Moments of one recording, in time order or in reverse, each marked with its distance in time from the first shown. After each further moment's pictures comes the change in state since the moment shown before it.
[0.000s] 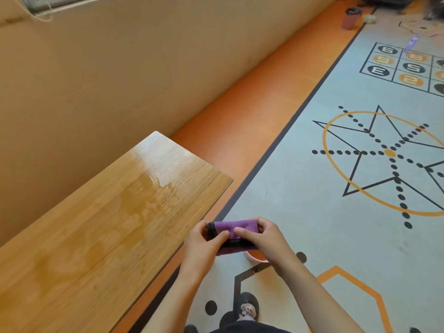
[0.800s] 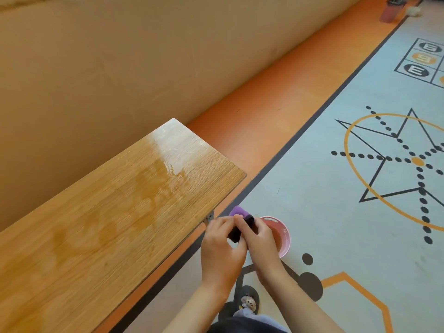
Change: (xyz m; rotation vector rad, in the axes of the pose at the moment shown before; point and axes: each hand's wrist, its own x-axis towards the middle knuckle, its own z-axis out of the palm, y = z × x) left_hand -0.020 -0.009 0.029 0.375 0.285 0.430; right_hand -0.005 0.001 0.047 0.268 0.063 -0.074
